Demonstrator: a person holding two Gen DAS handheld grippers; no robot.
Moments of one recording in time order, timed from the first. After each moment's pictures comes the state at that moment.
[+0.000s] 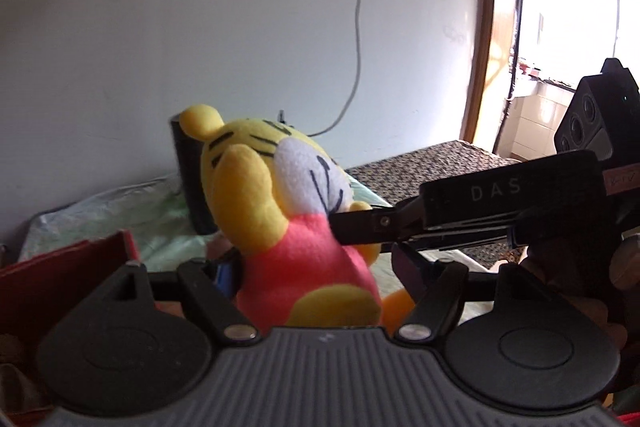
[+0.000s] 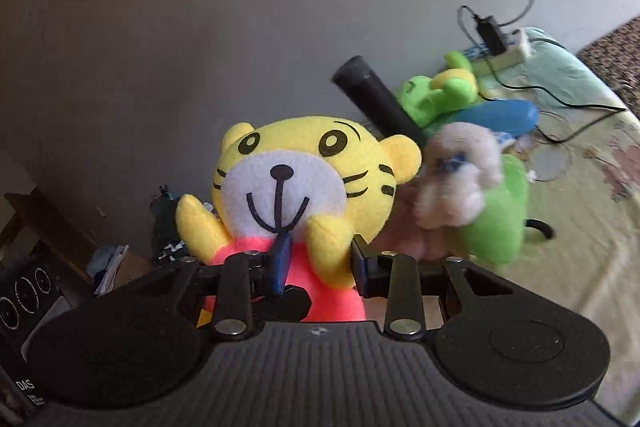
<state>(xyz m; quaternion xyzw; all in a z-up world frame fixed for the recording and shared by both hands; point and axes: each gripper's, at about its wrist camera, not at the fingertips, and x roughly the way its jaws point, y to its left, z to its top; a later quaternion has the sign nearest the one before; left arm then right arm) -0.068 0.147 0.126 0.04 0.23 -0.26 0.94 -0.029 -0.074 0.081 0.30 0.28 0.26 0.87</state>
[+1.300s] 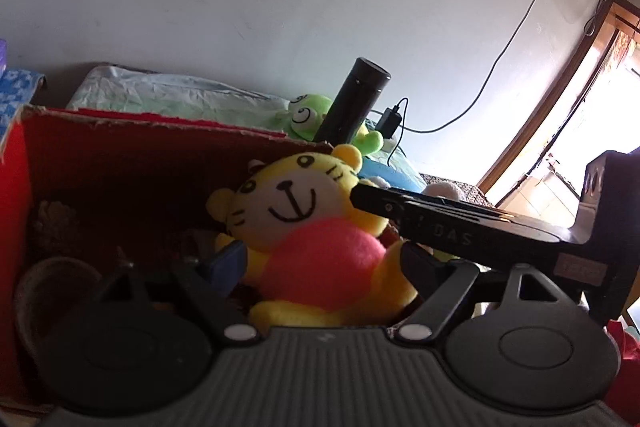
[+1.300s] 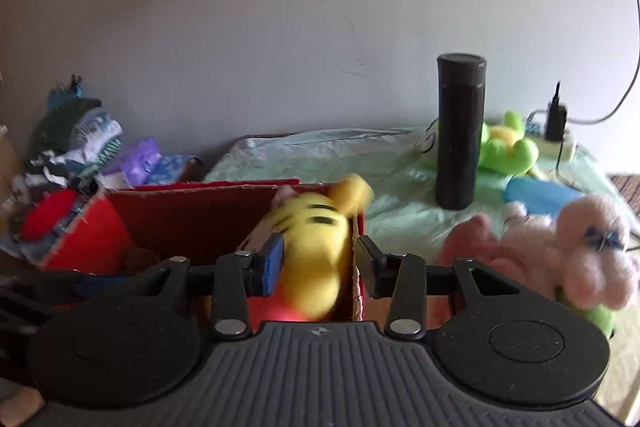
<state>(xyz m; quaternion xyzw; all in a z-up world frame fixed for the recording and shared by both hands) 0.013 0.359 0.044 -0.16 0.32 -0.26 0.90 0.040 0.151 0.057 0.02 0.27 0.13 0.95</state>
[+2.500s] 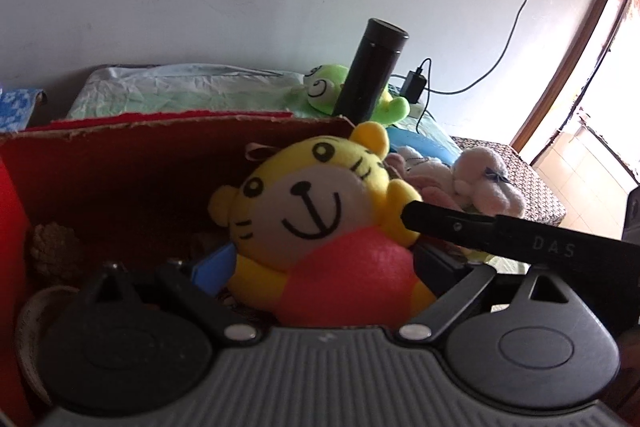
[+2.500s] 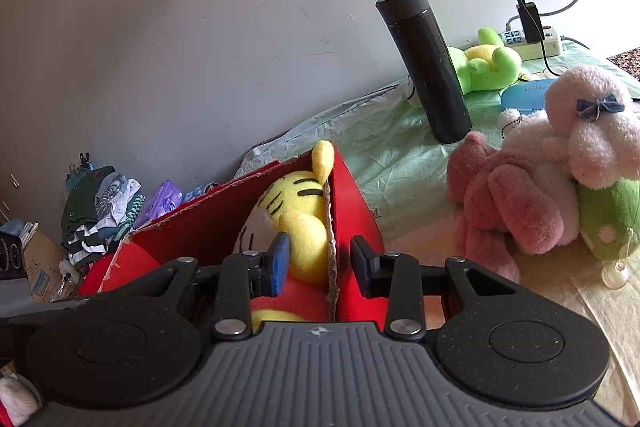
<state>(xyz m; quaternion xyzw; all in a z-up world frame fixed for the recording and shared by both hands) 0.036 0.329 0.033 -0.09 0.36 -0.22 0.90 0.024 0.099 0.037 0.21 0.30 0.14 0.92</state>
